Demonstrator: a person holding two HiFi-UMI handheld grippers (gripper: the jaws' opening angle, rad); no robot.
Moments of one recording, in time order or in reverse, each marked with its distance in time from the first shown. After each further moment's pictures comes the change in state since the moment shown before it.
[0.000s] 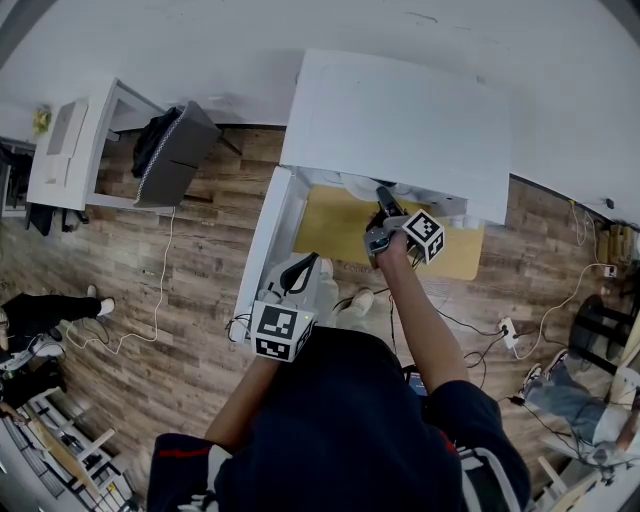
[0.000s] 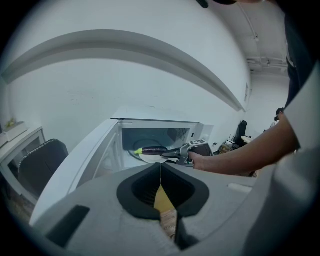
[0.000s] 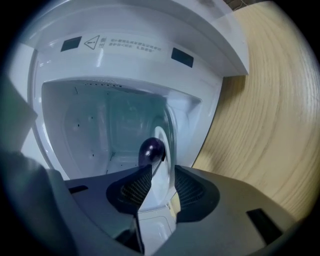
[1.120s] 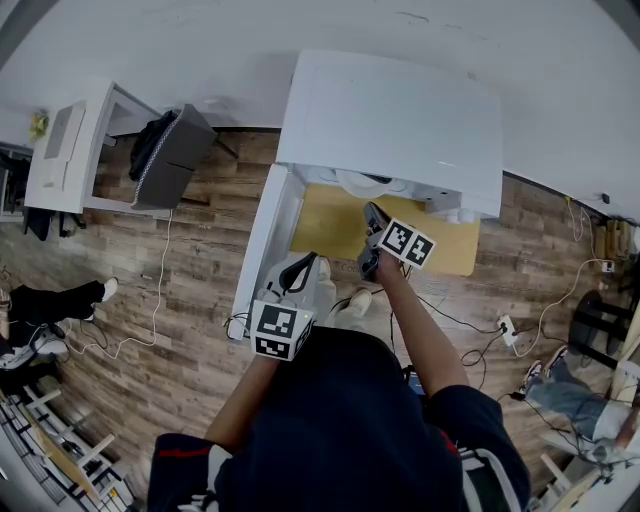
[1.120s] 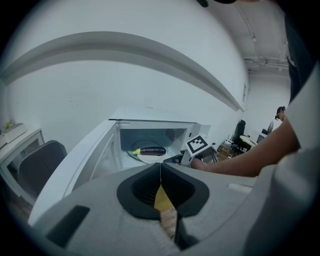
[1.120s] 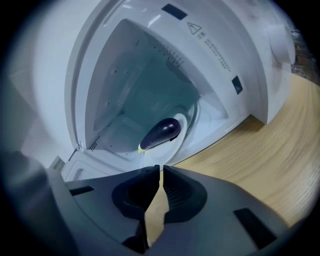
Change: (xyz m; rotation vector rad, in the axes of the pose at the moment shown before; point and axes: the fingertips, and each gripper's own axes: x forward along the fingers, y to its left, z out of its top) left arm -0.001 -0.007 0.000 0.015 -0.010 -0.009; right arm -0.022 -0.002 -0.034 -0.566 0.157 -0.115
